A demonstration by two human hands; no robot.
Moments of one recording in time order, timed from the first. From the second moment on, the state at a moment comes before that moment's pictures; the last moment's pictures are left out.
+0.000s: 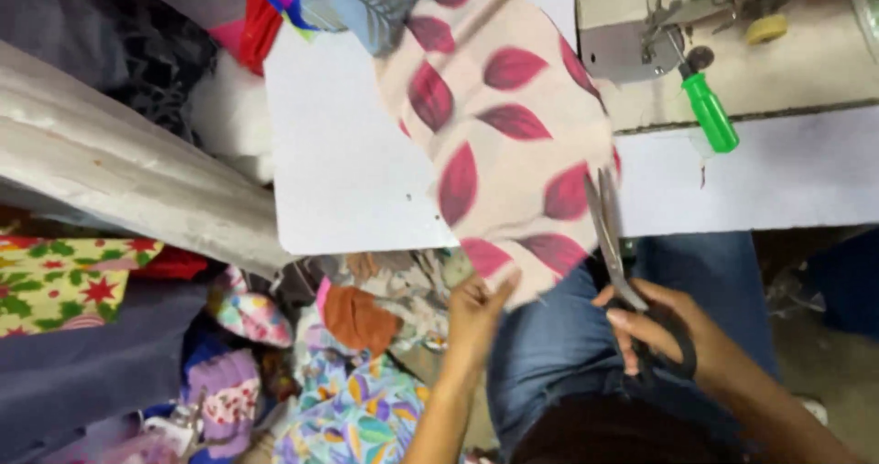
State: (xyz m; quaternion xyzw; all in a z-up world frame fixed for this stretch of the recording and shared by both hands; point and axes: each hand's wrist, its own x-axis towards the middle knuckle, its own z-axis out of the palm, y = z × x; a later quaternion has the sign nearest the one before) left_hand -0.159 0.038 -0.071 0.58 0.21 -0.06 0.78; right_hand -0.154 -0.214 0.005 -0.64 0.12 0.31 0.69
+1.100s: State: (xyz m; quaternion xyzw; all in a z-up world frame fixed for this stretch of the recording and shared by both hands) left_hand -0.154 -0.018 -0.039 0.30 0.28 -0.20 0.89; right_hand -0.186 -0.262 0.035 -0.81 0.22 0.25 0.49
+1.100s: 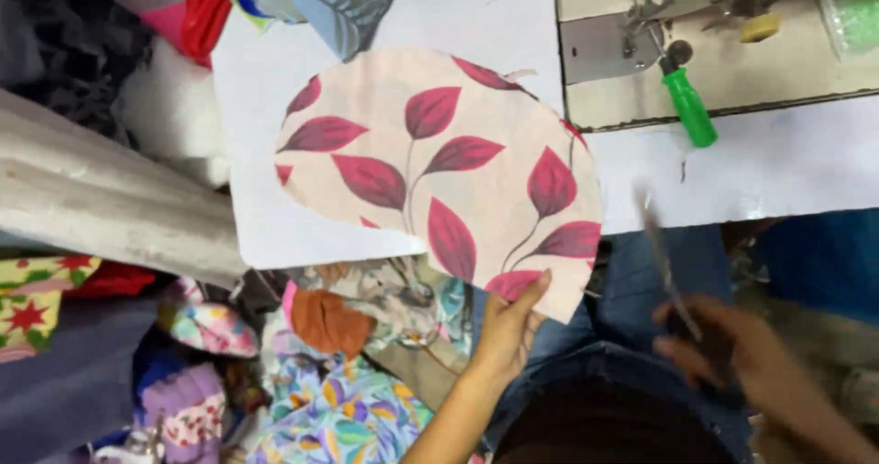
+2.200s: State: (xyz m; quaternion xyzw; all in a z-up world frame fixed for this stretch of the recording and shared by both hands) left_hand -0.196 -0.004 -0.058 0.35 0.30 -0.23 0.86; right_hand -0.154 -0.214 0.004 -0.71 0.20 0.31 0.60
